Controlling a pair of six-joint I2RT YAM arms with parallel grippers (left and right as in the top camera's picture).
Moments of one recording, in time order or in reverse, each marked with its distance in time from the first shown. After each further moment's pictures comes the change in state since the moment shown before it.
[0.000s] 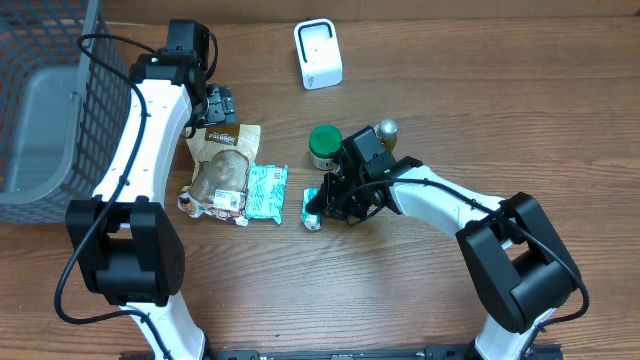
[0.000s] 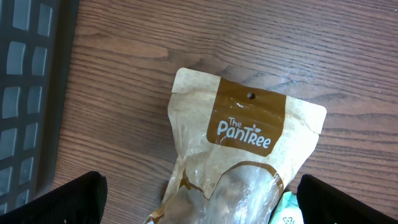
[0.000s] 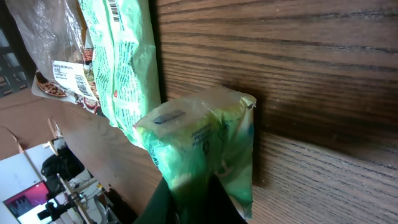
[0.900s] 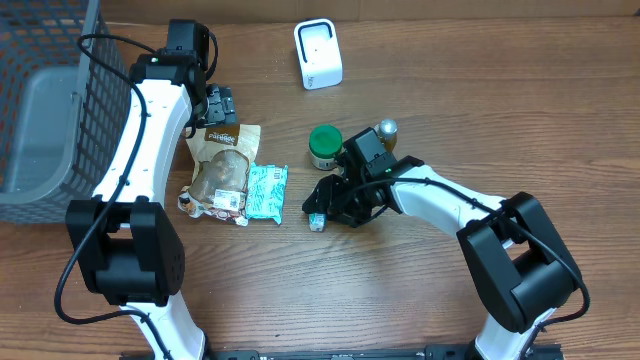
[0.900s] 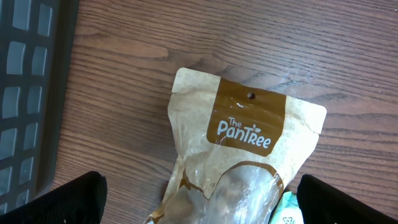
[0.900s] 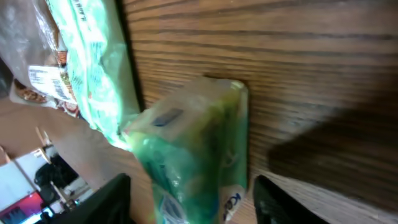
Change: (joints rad) left arm 0.000 0.000 0.000 0.000 0.000 0.000; right arm -0.006 0.000 0.000 -0.054 0.030 0.004
